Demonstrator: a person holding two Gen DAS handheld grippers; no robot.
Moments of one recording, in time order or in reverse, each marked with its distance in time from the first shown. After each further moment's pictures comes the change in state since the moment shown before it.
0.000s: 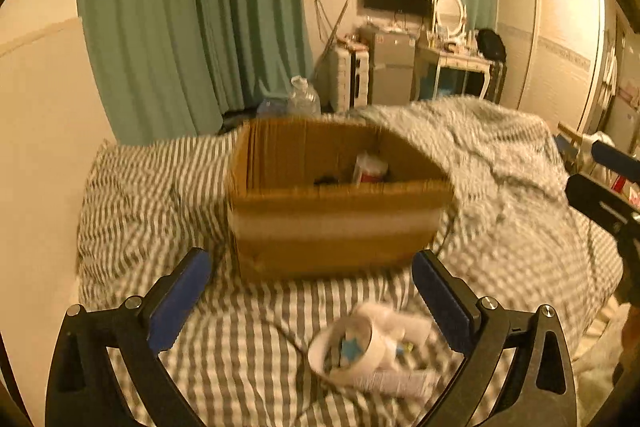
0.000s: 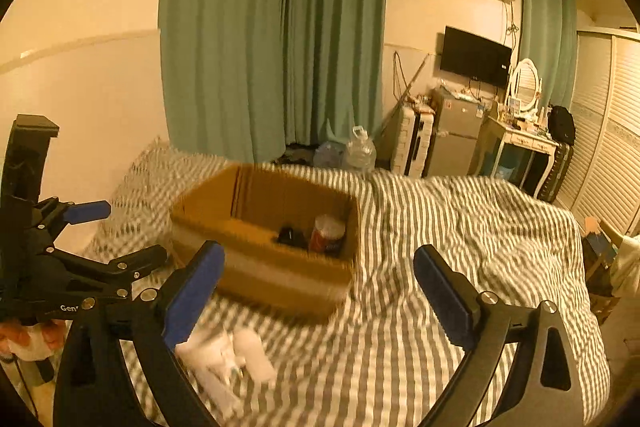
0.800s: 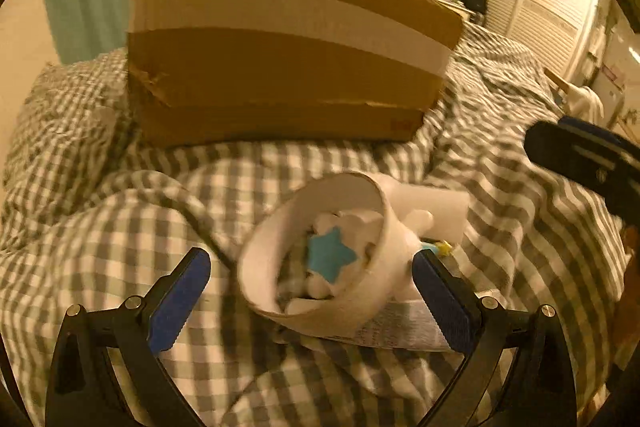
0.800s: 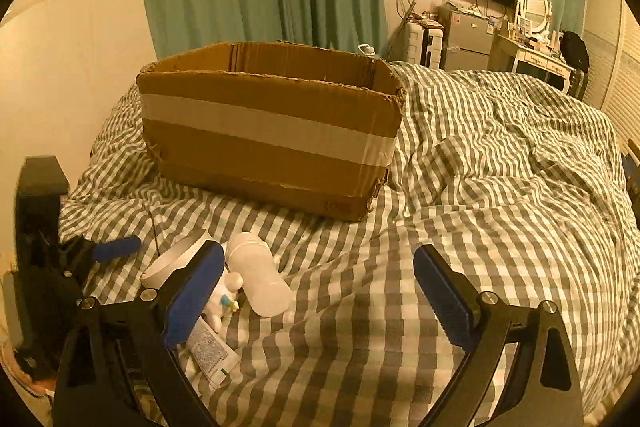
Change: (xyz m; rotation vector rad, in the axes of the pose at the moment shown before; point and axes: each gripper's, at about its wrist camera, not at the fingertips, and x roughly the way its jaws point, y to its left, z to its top) left arm 0.104 -0.022 -0.118 0.003 0.206 -0.161; right arm 0.098 0.011 -0.105 0.122 0.226 0.058
